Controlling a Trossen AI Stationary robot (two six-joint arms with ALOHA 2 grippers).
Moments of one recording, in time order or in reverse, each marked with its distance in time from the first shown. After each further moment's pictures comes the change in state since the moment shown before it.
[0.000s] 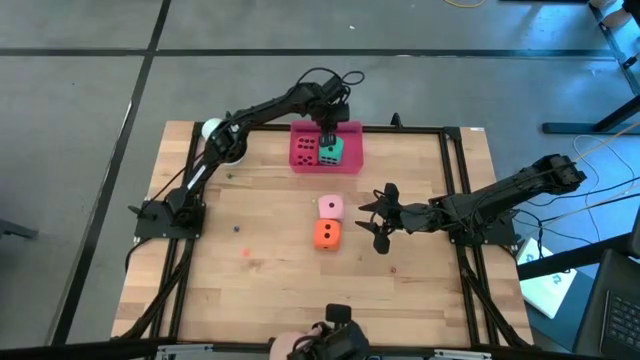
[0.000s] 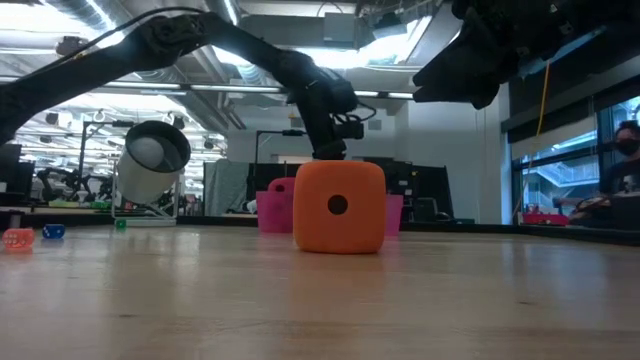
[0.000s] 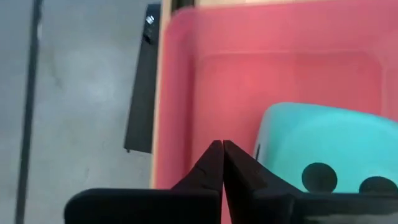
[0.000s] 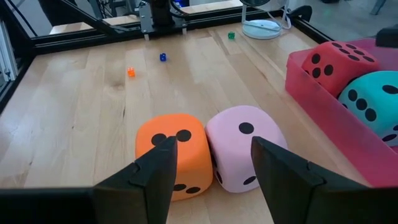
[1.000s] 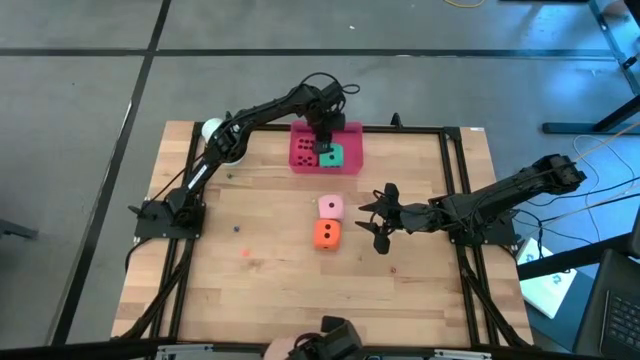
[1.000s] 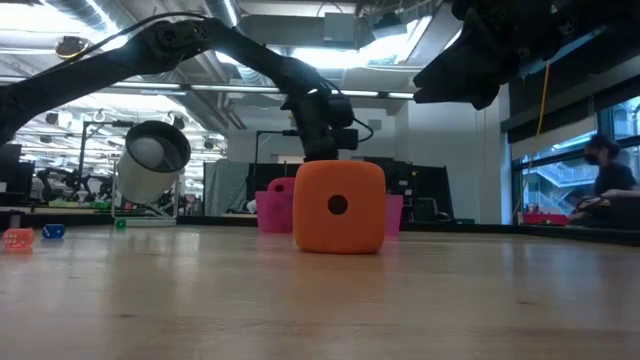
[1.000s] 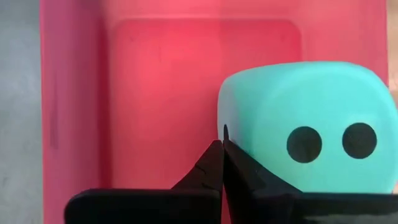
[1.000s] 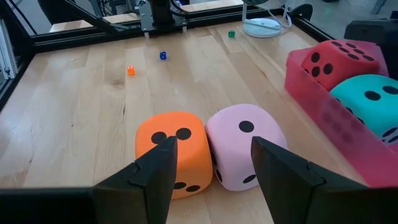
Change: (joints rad) left arm 0.005 0.028 0.001 -0.169 0.195 0.023; right arm 0.000 0.000 0.000 -0.006 -0.003 0.000
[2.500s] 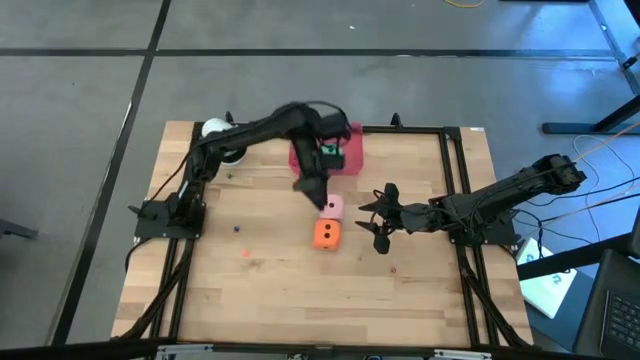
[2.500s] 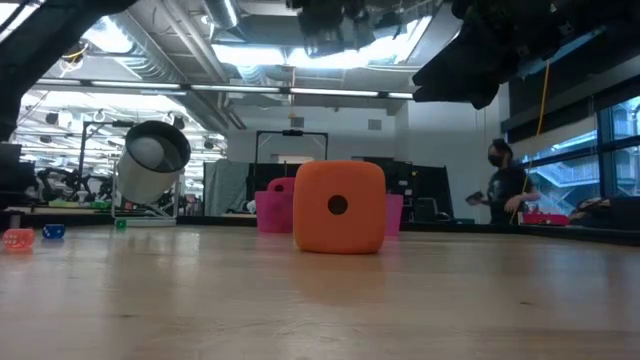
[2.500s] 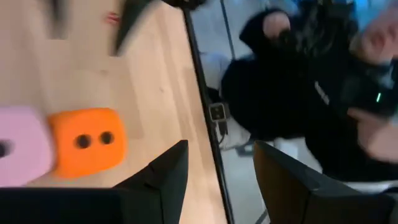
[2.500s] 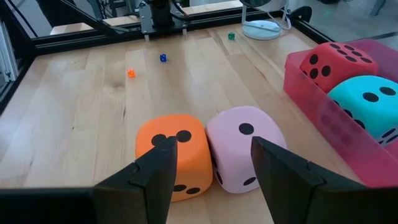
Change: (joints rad) left arm -0.354 -0.334 0.015 -0.451 0.712 -0.321; right arm -0.001 0.000 0.000 0.008 0.002 -0.002
